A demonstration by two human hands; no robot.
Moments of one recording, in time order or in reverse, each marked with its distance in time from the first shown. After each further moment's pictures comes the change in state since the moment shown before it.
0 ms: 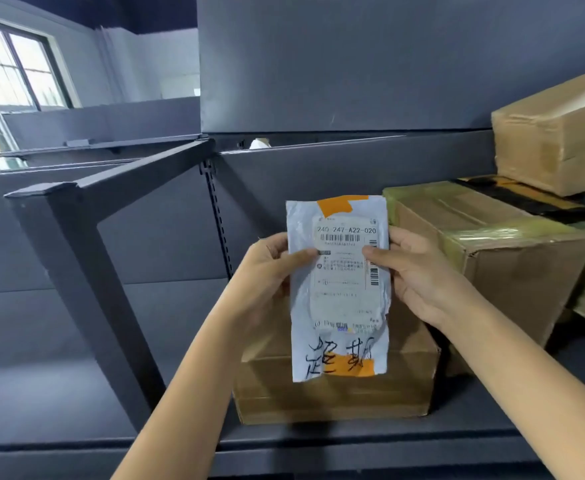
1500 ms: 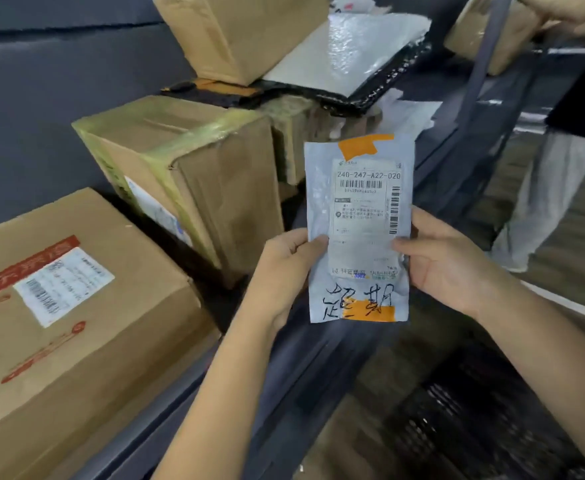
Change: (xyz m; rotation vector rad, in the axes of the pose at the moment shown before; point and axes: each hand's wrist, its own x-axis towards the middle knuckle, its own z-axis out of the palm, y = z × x) left_hand -0.020 -0.122 0.235 0.041 -0.657 -0.245; right_hand -0.235 0.006 -0.165 0.083 0.611 0.013
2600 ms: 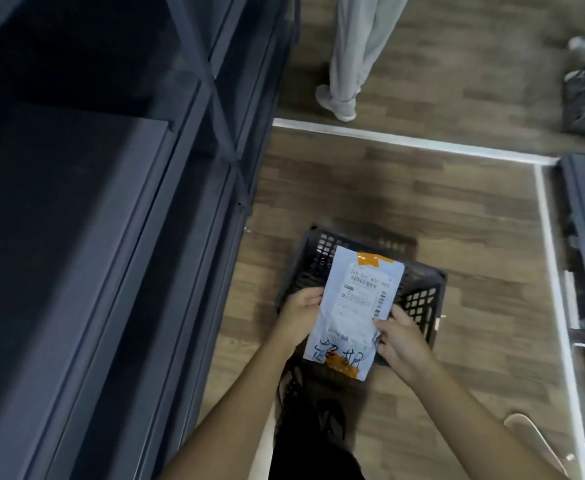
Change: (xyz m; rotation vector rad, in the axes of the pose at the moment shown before) left_hand 0.164 -0.369 0.362 0.308 -0.616 -0.706; right_hand -0.120 0.248 -0.412 0.275 1.267 0.539
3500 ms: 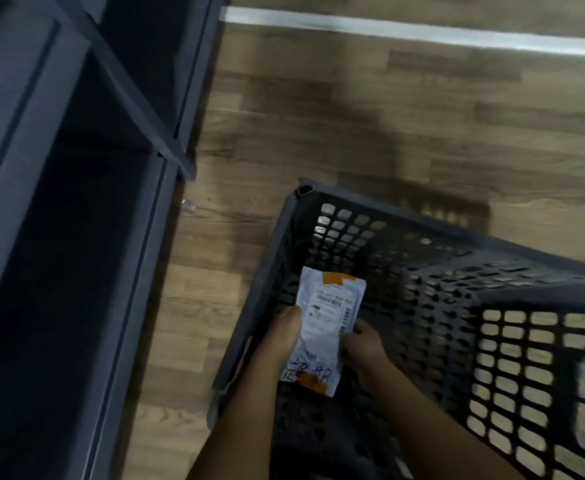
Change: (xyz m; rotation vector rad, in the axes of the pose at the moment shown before) left_hand 0.456 -0.270 0.005 0.120 0.074 -0.349; right_hand 0.472 0.216 0.036 -0.222 0.112 0.174
